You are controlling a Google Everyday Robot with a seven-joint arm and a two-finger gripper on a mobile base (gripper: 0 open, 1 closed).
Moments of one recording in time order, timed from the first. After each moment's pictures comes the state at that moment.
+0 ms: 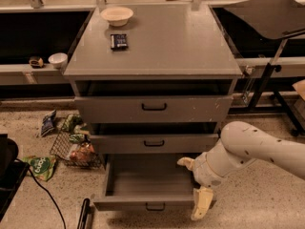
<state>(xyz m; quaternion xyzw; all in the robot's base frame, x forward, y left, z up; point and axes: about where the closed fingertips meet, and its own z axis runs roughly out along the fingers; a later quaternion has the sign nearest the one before) 0.403 -0.107 0.577 -0.71 0.65 0.22 0.17</state>
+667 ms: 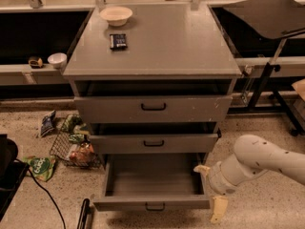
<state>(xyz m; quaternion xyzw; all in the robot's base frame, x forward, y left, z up) 0.406 -0.166 0.520 -0.70 0.67 0.19 0.15</state>
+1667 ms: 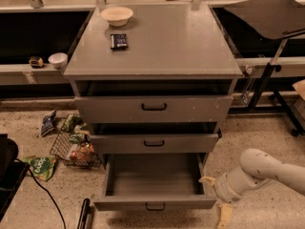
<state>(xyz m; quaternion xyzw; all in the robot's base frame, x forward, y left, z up) 0.408 -0.210 0.422 -0.70 0.65 0.24 0.15</state>
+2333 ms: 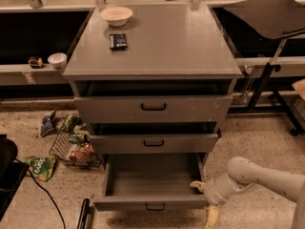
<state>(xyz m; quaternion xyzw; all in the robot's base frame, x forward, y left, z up) 0.422 -0.186 0.351 -0.69 0.66 0.26 0.16</state>
